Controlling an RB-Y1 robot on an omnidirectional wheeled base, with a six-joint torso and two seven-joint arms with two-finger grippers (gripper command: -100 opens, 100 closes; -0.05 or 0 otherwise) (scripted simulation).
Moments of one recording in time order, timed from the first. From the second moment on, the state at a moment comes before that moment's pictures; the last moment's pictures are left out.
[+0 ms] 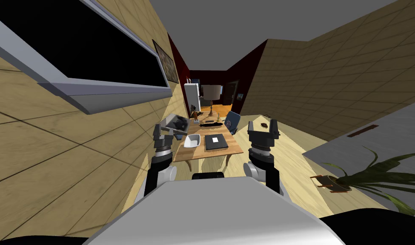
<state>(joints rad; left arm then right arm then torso) 0.51 -0.01 -0.03 -2.28 0.01 -0.46 0.00 0.52 -0.04 -0.04 -2.34 -0.10 -0.63 -0.17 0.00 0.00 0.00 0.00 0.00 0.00</state>
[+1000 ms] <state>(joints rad) 0.44 0.13 0.05 -2.15 0.04 -0.21 0.06 0.52 -0.04 -0.04 -2.34 -0.10 -0.63 -0.17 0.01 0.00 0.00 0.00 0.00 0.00</state>
